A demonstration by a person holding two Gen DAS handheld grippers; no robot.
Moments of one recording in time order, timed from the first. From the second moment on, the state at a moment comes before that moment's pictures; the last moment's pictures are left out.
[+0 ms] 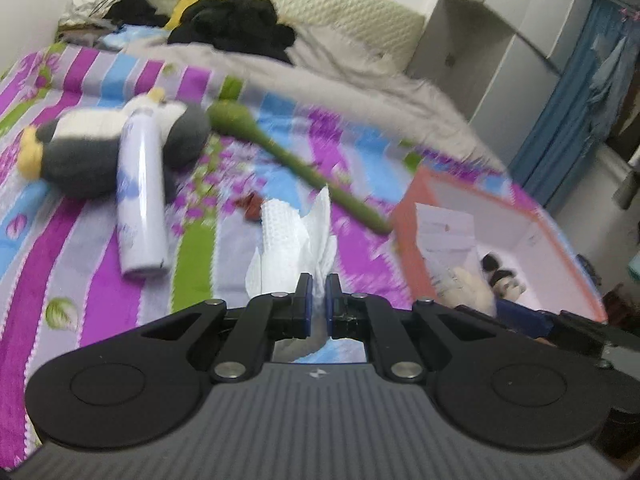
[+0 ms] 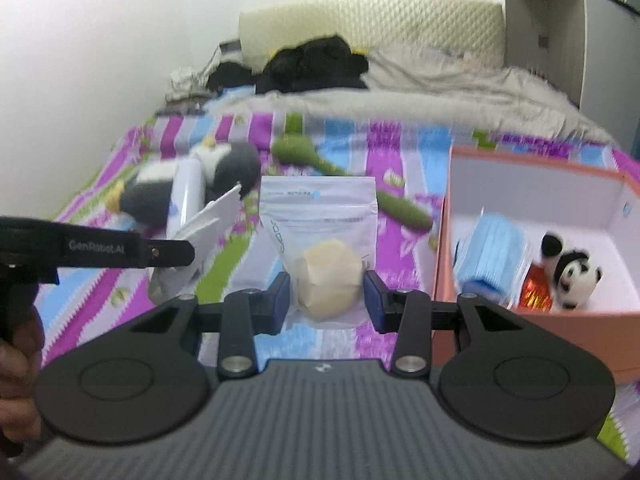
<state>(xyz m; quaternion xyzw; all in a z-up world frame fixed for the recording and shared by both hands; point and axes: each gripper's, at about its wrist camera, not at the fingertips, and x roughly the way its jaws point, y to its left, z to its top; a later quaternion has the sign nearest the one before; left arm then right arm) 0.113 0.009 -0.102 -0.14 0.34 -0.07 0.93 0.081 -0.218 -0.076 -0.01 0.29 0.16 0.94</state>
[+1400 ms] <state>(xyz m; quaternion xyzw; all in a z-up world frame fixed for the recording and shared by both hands) 0.241 -0.237 -0.021 -0.03 0.35 -0.26 0.90 0.155 -0.413 -0.007 0.03 0.31 0.01 0.95</state>
